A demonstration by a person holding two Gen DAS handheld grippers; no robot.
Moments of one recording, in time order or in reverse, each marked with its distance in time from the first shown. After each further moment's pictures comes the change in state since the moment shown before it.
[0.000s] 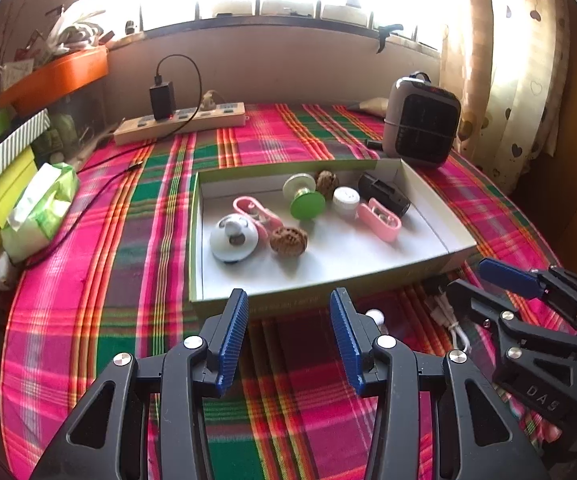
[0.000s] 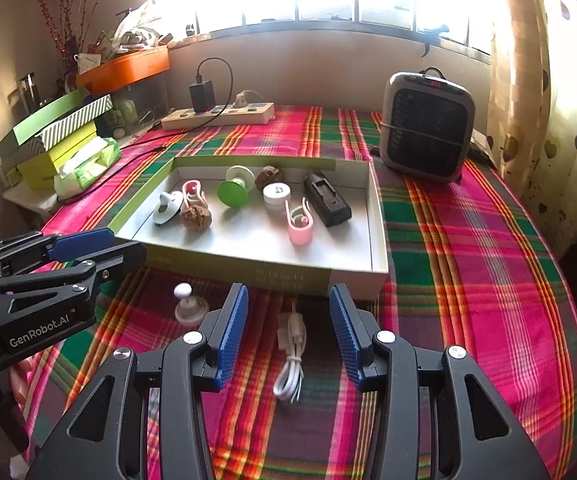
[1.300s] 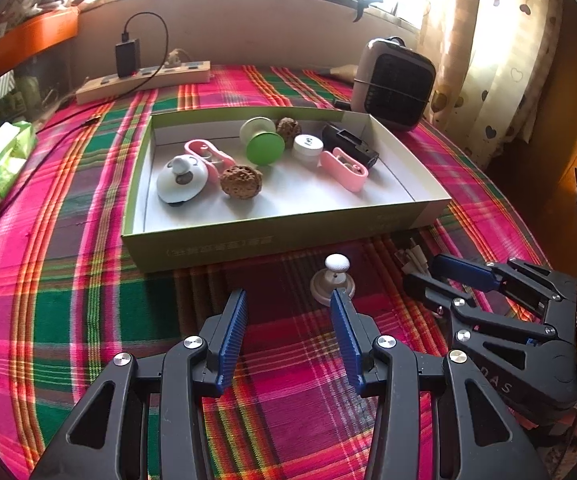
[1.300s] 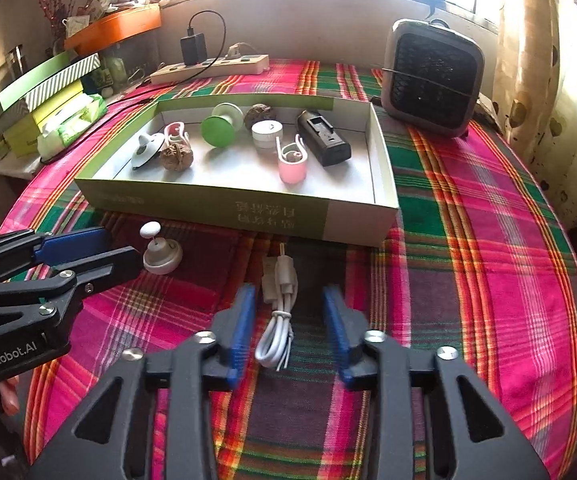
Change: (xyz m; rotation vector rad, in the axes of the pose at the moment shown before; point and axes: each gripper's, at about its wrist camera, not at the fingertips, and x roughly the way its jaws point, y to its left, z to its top) left arm 0.019 -0.012 -0.022 -0.018 0.094 -0.150; right arm 0.026 -0.003 -0.019 -0.019 0.133 -0.025
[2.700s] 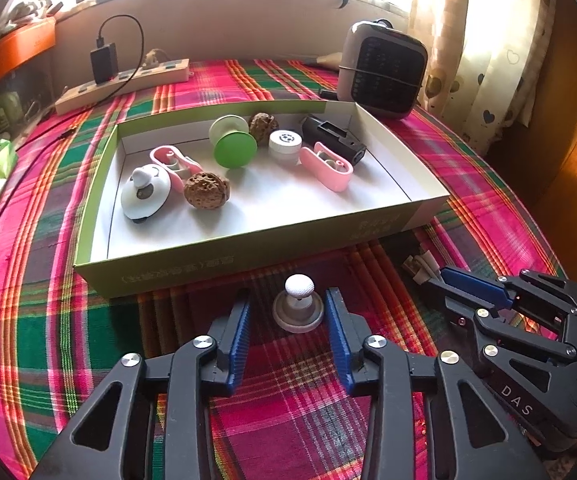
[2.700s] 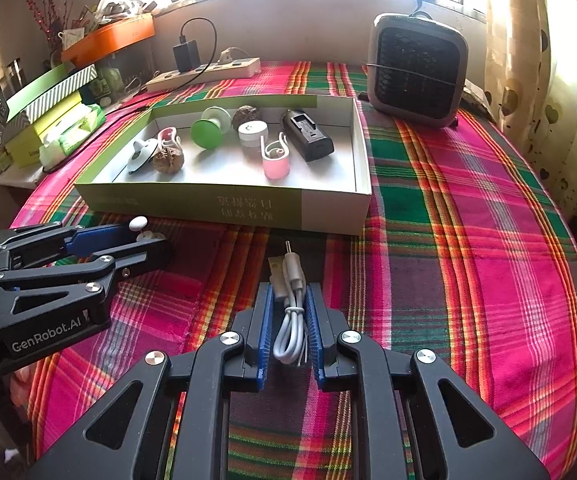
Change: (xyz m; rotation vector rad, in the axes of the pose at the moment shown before) left arm 0.019 -0.016 0.011 0.045 0.032 0.016; right arm -0.007 -0.013 -0.008 0.038 -0.009 0.019
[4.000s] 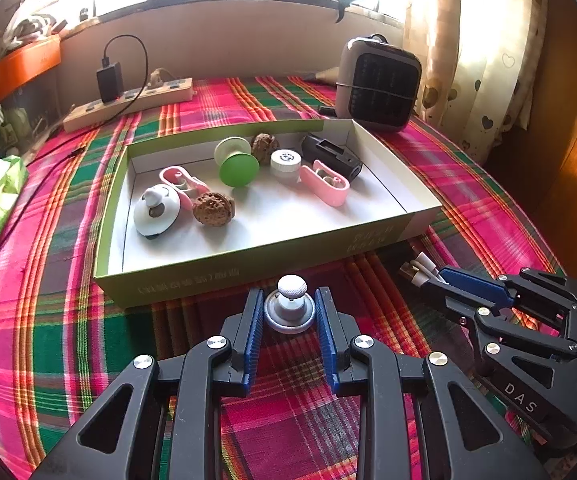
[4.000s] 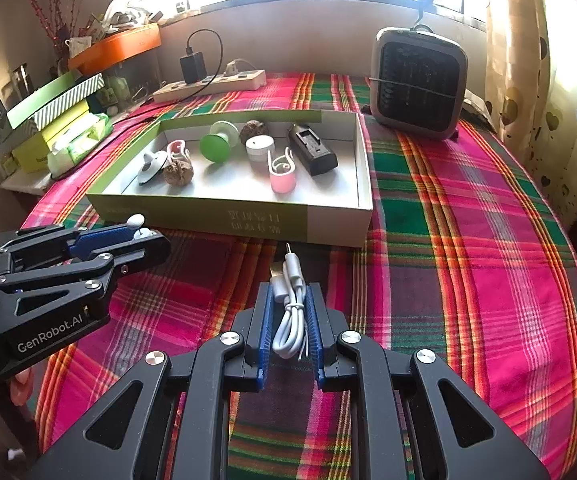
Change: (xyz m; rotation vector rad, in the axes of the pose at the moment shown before) left arm -0.014 -0.003 0.002 0.024 -0.054 0.022; right arm -0.009 0.001 0.003 -0.002 -0.040 0.020
